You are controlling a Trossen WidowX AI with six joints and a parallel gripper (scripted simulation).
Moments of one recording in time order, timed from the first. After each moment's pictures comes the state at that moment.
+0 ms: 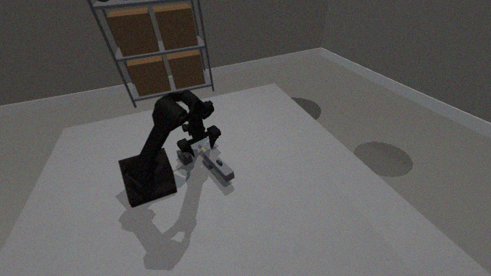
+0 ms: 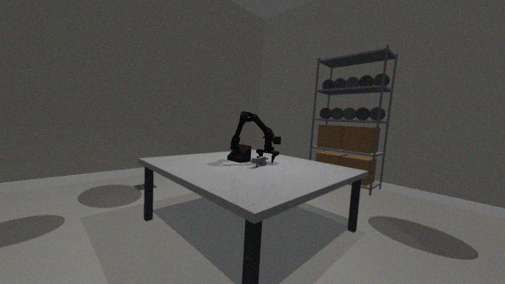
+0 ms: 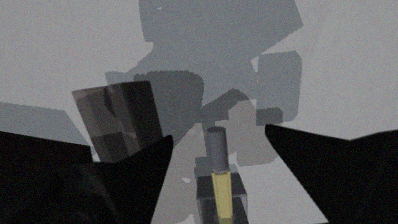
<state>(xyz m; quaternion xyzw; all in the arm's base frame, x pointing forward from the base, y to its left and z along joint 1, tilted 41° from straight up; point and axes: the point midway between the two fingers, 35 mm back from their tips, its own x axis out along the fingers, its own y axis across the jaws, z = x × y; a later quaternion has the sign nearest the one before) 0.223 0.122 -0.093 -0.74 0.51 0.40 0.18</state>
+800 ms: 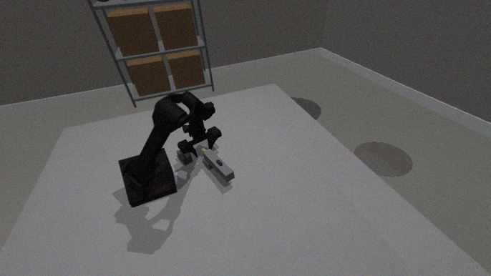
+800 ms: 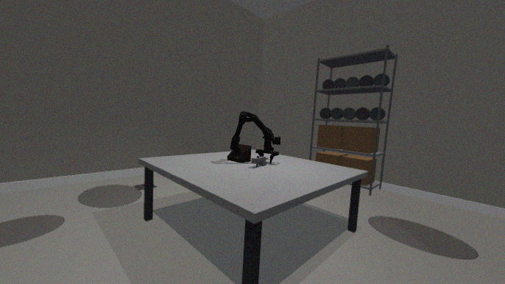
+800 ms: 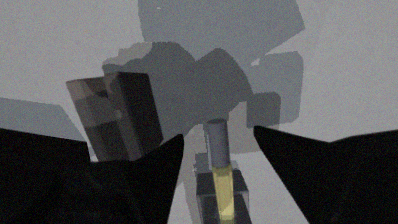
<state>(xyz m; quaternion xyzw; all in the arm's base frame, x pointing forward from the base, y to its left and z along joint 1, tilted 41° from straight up) 0.225 0.116 -0.091 -0.74 0.51 0.40 0.18</state>
